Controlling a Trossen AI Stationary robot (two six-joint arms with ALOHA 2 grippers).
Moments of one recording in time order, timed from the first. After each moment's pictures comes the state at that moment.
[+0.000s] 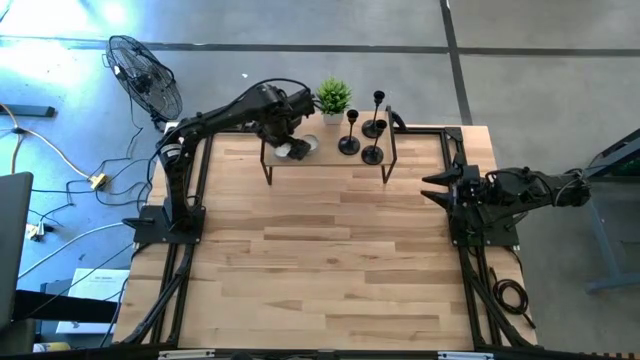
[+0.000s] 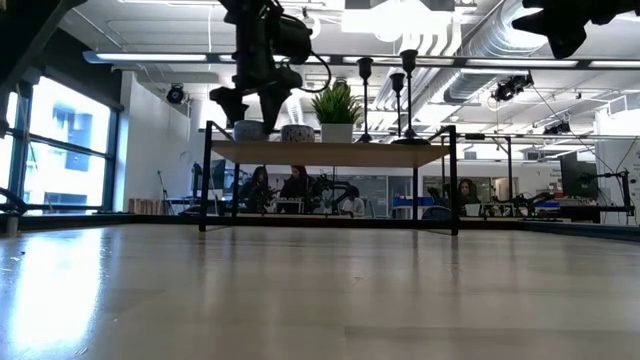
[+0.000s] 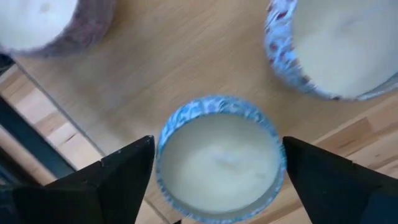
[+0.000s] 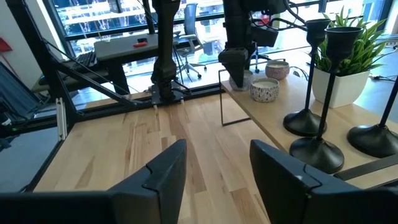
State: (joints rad) left arm 0.53 1.89 1.88 -1.41 -0.04 -0.45; right arm 0.23 0.28 0.59 -0.47 0.42 0.20
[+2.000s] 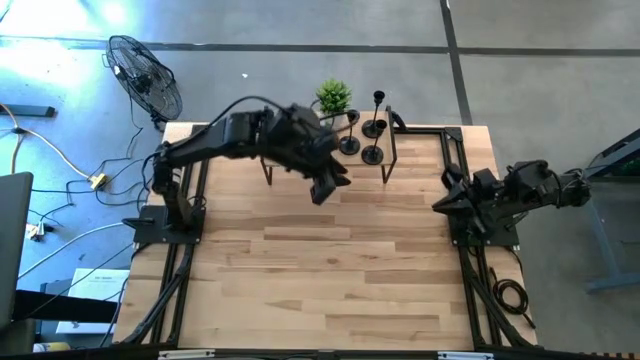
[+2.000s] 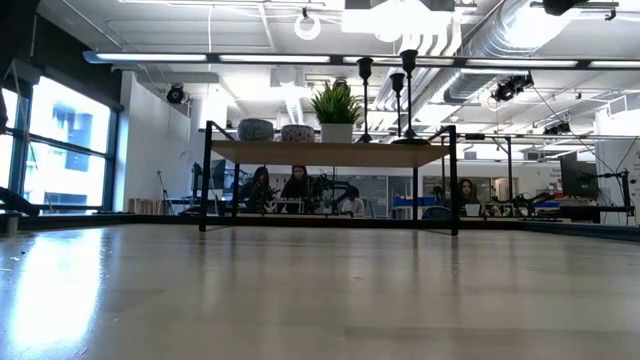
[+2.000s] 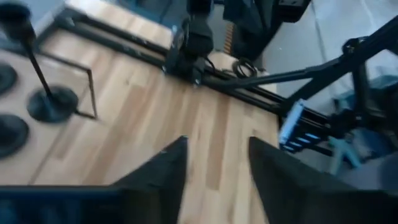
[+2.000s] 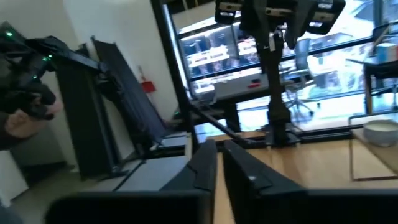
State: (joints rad) left arm 0.06 1.83 2.34 -1.05 0.12 -0.38; right arm 0.23 0.27 0.59 -0.20 -0.03 0.25
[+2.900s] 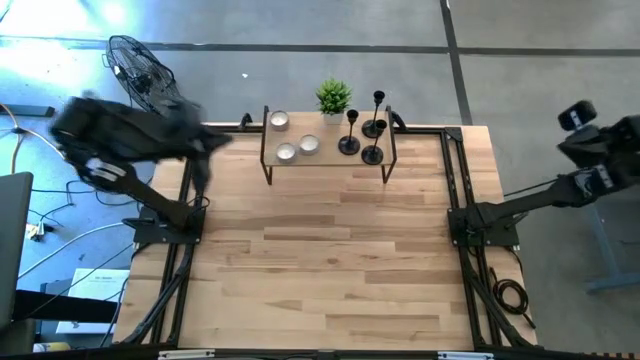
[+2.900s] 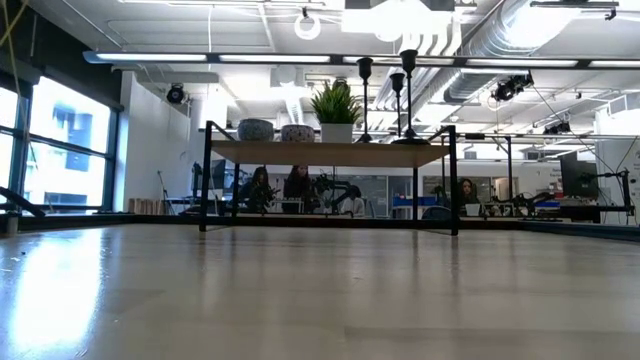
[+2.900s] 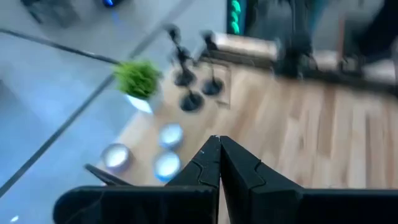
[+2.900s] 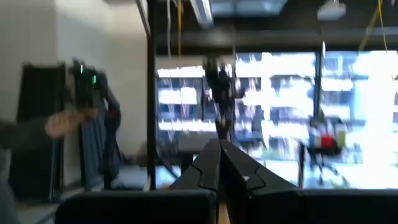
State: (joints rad) left arm -0.25 1.39 2.35 -1.58 -0.61 -0.34; right arm 0.23 0.27 1.52 -0.95 0.08 -0.03
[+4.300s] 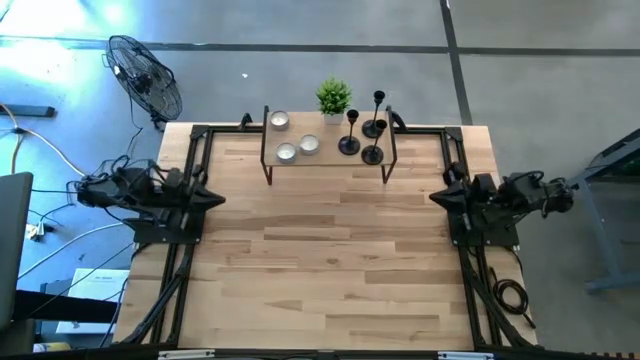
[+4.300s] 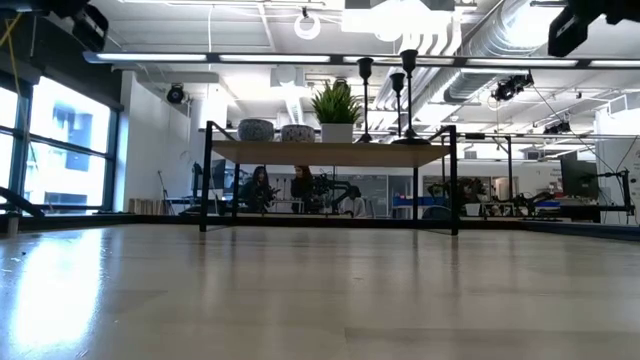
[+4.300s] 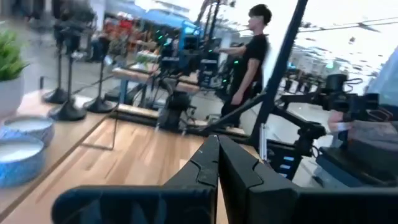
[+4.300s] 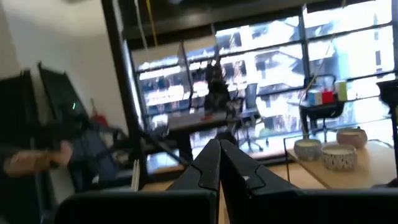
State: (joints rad) left arm -0.25 0.02 0.45 -0.32 -0.21 -0.23; right arm 0.25 0.01 0.33 -0.07 0.20 0.13
